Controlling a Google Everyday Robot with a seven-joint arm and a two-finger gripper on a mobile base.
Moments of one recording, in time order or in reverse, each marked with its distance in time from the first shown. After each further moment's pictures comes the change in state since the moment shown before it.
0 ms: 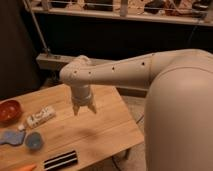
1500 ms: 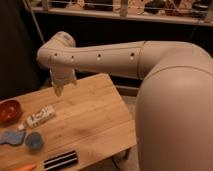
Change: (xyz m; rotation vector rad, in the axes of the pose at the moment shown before) arm -0.066 0.102 -0.090 -0.087 -0.250 -0.791
